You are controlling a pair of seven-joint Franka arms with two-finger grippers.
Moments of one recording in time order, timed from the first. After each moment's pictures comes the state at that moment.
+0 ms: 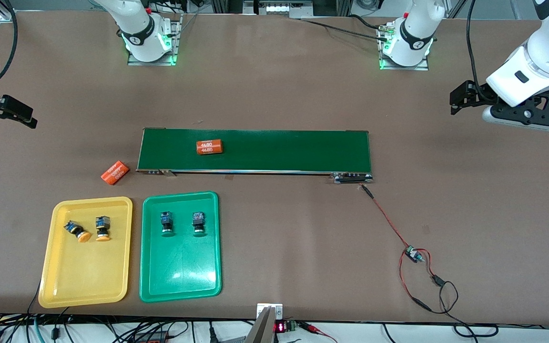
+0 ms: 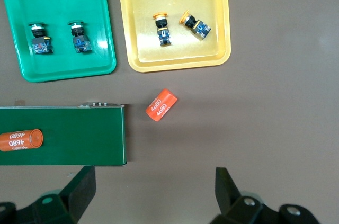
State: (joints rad) left arm -0.04 -0.03 -0.09 -1.68 0.01 1.58 0.03; right arm 0.09 0.03 -0.17 -1.62 -0.02 1.64 -0.06
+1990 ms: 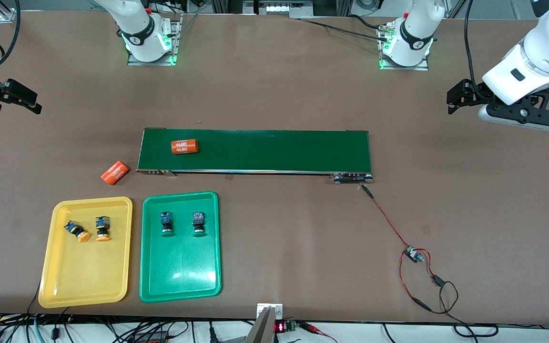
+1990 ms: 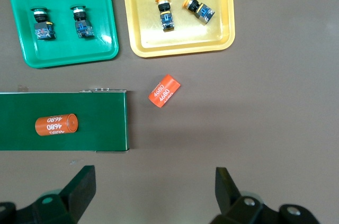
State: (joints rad) left arm -0.05 -0.03 -0.10 -1.67 0.01 1.58 0.03; right arm 0.09 -0.09 -0.17 -1.75 -0.02 1.66 -0.06
